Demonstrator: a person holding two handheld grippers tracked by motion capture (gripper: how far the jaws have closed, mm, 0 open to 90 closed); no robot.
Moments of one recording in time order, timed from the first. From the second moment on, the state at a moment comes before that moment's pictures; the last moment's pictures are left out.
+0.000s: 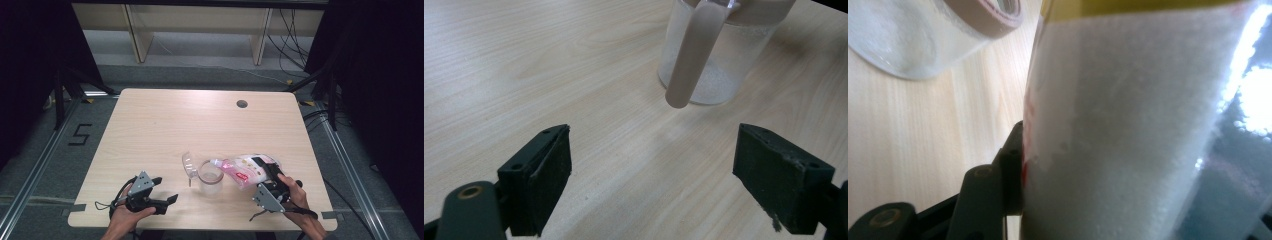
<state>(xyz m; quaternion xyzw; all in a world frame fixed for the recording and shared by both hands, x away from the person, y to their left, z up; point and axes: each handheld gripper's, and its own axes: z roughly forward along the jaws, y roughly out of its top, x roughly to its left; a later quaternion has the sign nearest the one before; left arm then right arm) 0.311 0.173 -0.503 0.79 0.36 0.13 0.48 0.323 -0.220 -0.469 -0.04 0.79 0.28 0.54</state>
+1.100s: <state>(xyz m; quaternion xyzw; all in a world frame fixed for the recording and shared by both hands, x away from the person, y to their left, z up) 0.312 0.172 -0.504 0.79 0.37 0.13 0.48 0.318 -0.218 -0.466 -0.16 0.75 0.13 0.63</state>
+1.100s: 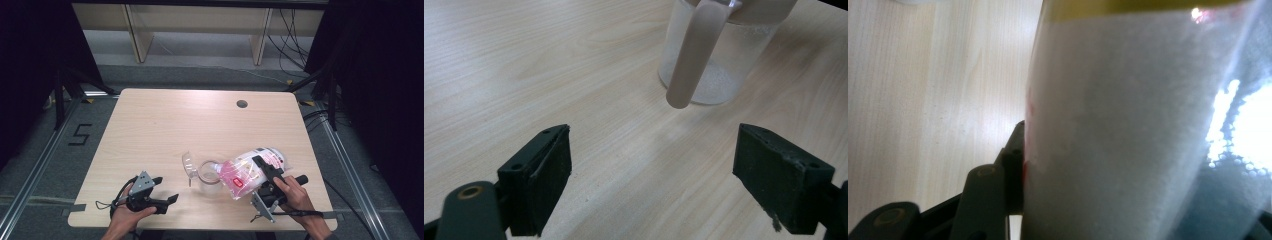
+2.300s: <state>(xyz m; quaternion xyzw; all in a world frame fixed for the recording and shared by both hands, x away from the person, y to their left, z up) 0.313 0.171 -0.503 0.79 0.36 0.14 0.48 0.314 -0.211 -0.466 -0.20 0.72 0.08 0.66</state>
